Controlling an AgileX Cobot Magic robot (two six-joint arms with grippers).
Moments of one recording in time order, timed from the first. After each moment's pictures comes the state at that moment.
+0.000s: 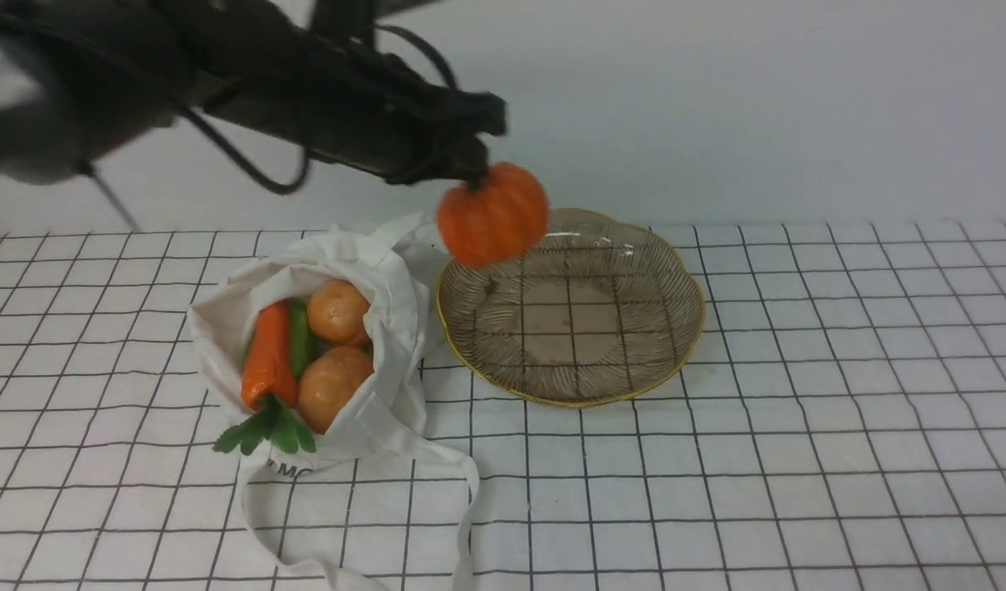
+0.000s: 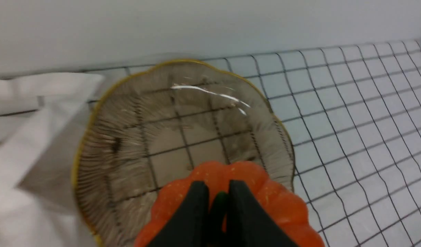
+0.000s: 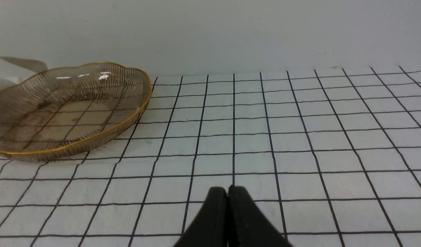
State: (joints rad) right arm 0.04 -0.01 0.03 0.00 0.35 0.07; left arm -0.37 1.85 -1.59 -0.56 0.62 0.22
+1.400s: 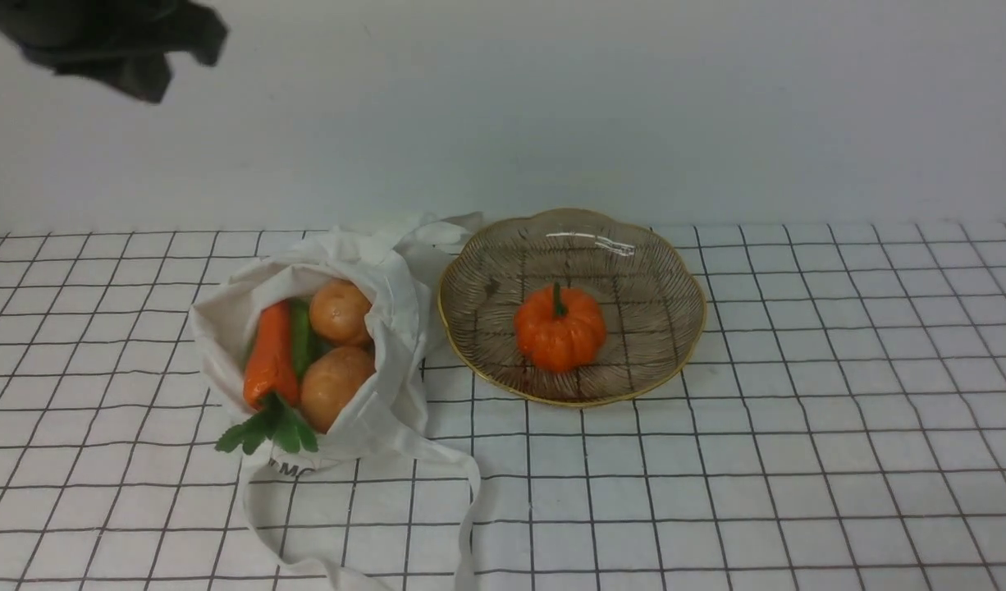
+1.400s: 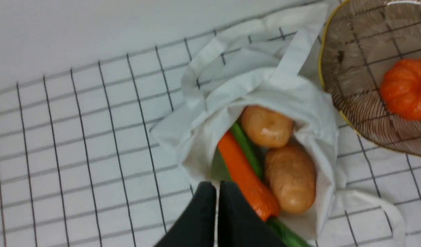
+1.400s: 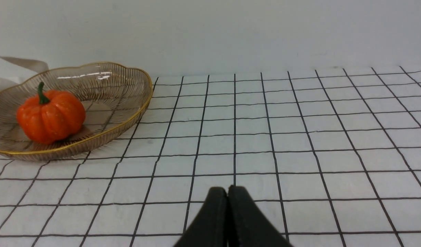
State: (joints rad) right arm 0.04 -0.01 0.03 0.00 0.35 0.07; left arm -0.16 1.51 -1.70 0.07 1.24 0.04
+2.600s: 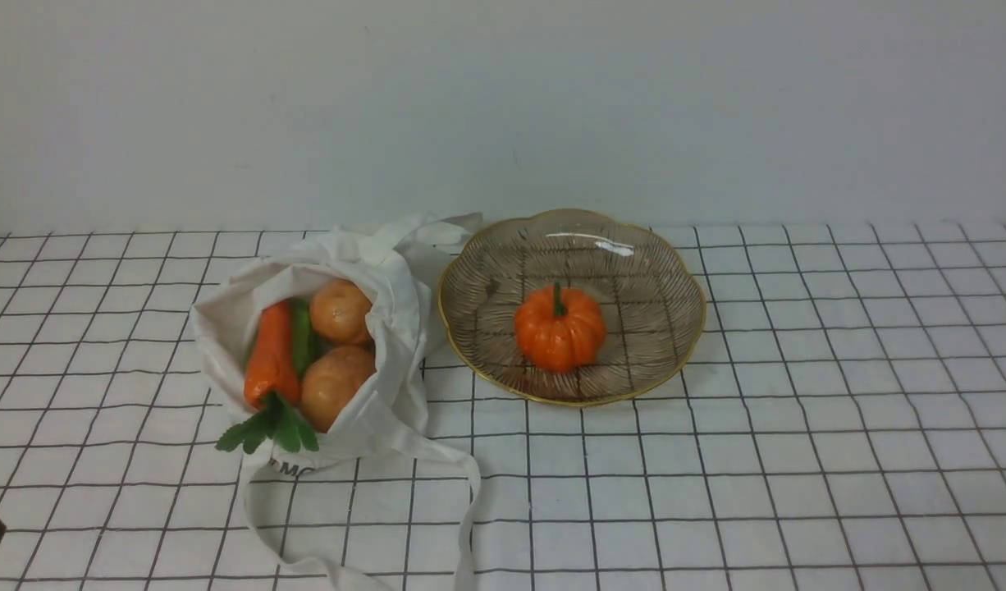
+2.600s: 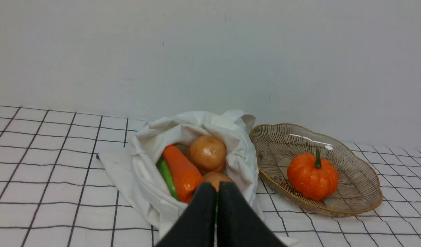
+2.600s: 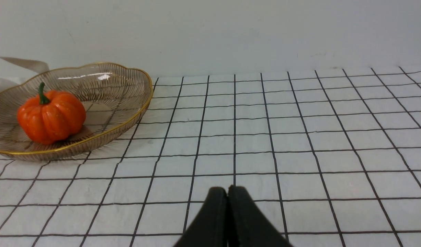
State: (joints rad) right arm 0.04 -0.01 0.03 0.00 0.36 0.07; left arm -0.12 -0.01 -0.21 -0.17 0.40 -0.09
